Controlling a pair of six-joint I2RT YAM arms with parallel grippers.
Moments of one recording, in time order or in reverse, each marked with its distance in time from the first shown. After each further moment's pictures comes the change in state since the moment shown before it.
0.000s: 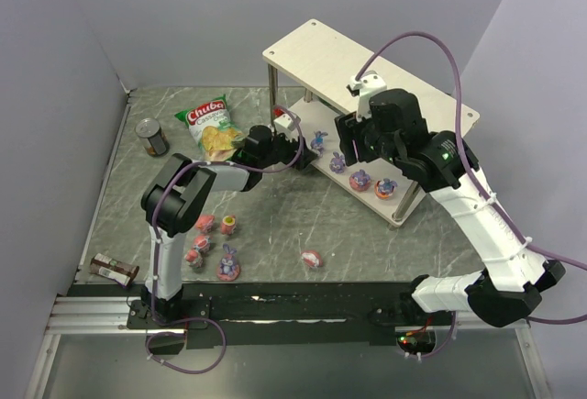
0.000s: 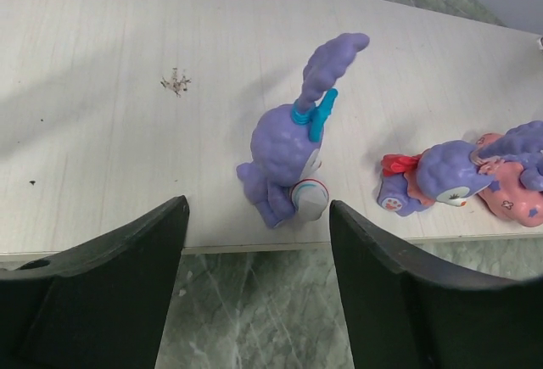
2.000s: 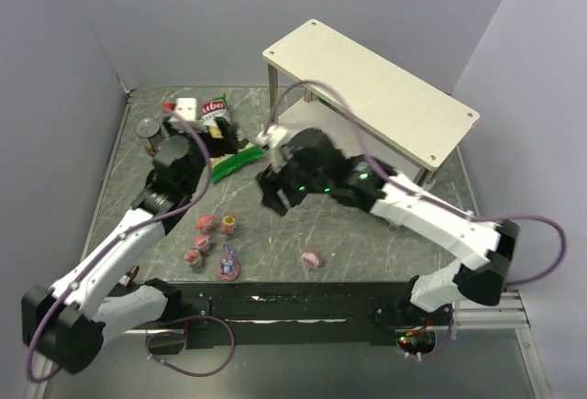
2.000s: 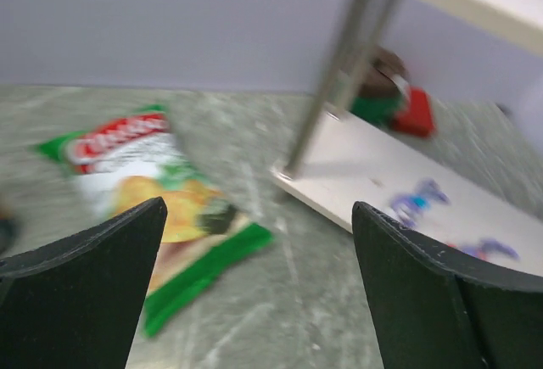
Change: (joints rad) left arm 0.082 -0.999 -0.324 -0.476 -0.616 0.000; right arm 0.310 0.119 -0.177 0.275 -0.284 0.026
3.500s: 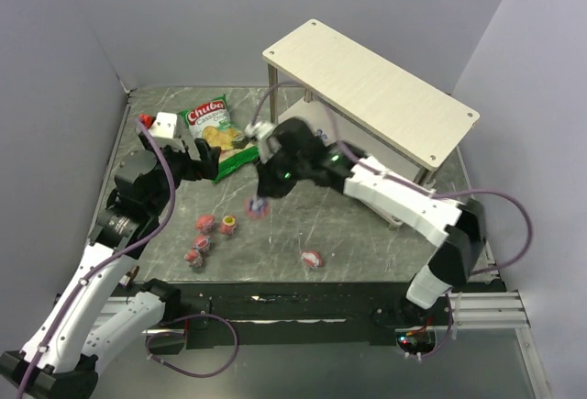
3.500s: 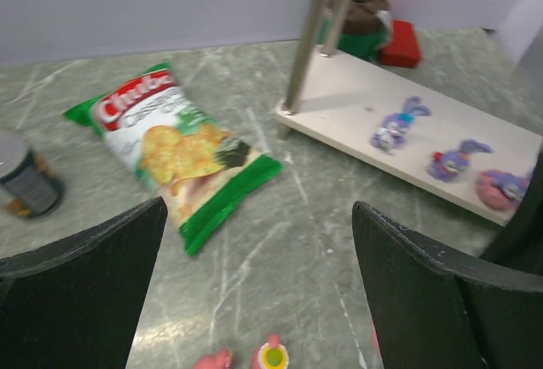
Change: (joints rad) left arm 0.075 -0.300 0.078 -0.474 0.114 0.069; right arm -0.031 0.232 0.023 0.082 -0.213 0.029
